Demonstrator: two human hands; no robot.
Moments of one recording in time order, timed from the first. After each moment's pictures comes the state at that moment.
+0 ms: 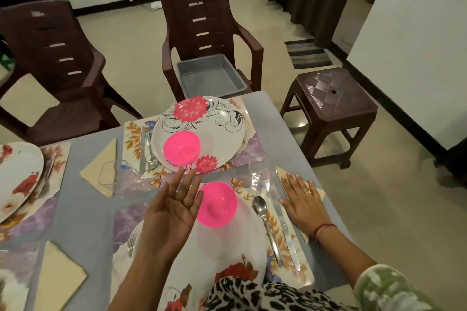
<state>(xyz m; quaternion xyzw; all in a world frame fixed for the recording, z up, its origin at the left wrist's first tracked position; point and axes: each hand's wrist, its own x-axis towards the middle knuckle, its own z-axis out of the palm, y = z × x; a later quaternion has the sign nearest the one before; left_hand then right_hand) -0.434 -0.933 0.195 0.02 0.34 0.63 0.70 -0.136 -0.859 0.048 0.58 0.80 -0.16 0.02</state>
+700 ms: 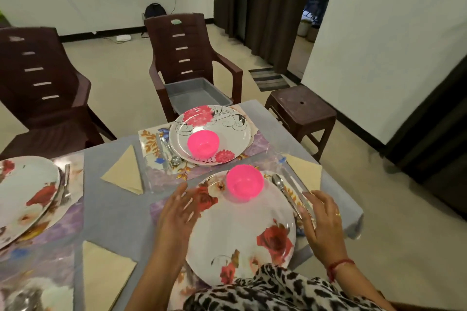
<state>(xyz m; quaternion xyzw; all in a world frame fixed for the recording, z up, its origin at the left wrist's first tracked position) -0.541 -1.030 0.191 0.20 0.46 0.59 0.63 -0.241 -1.045 0.125 0.69 0.65 -0.04 -0.32</state>
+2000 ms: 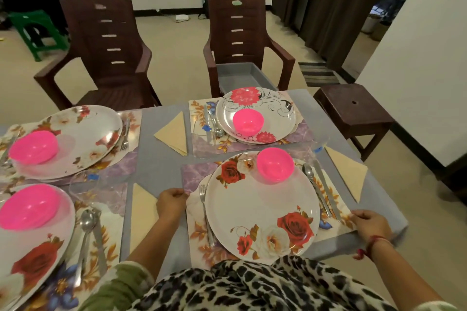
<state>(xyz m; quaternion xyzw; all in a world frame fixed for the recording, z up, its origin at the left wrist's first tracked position) -0.637 -1.040 0.077 0.23 0.81 0.39 0.36 -0.197 -1.017 0.086 0.82 0.34 -0.33 -0.31</state>
